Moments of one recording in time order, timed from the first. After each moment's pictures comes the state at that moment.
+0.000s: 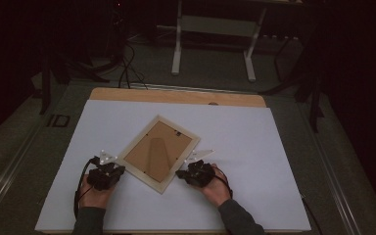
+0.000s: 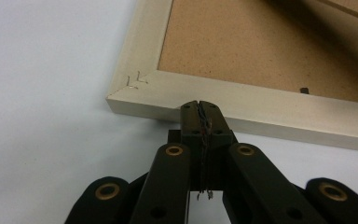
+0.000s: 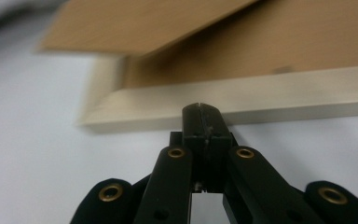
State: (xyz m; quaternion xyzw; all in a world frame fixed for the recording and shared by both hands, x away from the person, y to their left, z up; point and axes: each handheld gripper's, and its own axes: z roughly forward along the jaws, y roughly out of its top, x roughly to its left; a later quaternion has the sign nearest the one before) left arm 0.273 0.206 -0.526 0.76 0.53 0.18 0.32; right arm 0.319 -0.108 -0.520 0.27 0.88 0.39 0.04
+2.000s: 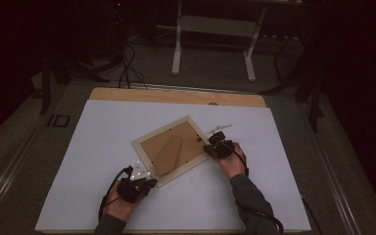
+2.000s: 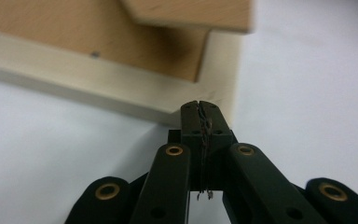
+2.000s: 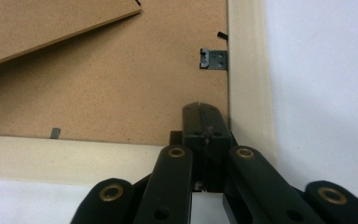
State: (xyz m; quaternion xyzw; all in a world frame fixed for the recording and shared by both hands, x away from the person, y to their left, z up) left arm 0.249 0.123 -0.526 0.83 0.39 0.12 0.37; right arm 0.398 -0.163 -0.509 0.41 0.85 0.30 0.13
